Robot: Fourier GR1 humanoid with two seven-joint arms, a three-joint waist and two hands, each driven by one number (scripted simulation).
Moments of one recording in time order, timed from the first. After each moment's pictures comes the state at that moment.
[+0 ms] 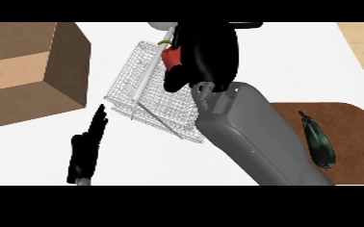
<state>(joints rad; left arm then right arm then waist) 0.07 0.12 -0.13 -1.40 -0.03 0.23 0.03 -0.95 -0.01 0.38 -1.47 0.90 0.10 1.07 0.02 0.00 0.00</state>
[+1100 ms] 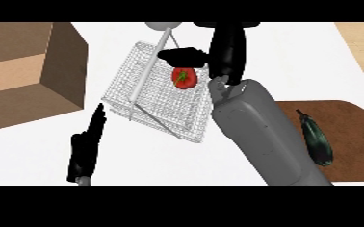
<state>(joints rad) 0.06 0.11 -0.11 -1.38 -0.04 0.23 0.02 -0.87 -0.03 0.32 -1.36 0.62 -0.61 0.89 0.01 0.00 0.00</state>
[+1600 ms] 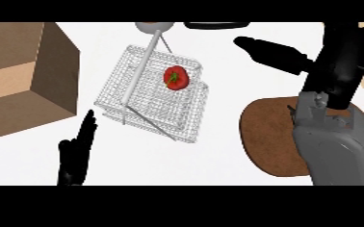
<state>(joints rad) 0.12 0.13 -0.09 -1.42 -0.02 0.23 0.03 -0.63 -0.19 0.13 -1.78 0.72 -0.58 1.03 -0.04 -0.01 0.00</state>
